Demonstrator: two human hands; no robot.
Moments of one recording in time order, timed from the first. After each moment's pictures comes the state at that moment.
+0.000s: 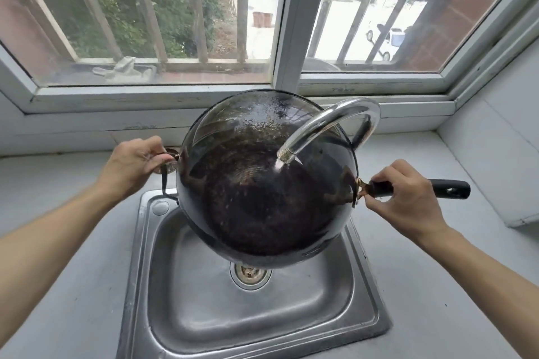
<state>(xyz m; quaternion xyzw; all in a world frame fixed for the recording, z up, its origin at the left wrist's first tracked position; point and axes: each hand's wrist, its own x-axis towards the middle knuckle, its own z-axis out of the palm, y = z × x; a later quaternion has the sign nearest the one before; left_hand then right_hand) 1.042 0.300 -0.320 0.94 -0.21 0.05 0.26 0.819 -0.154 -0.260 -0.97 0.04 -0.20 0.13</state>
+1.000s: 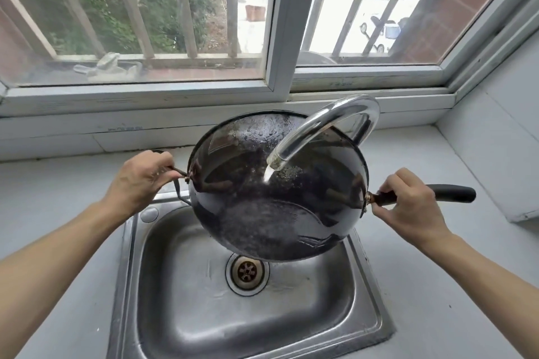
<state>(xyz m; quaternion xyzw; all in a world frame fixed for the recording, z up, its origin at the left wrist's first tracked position) 1.034 0.271 -0.348 0.92 -0.31 0.09 0.23 0.815 -0.183 -0.296 -0.98 0.05 -0.18 0.10</state>
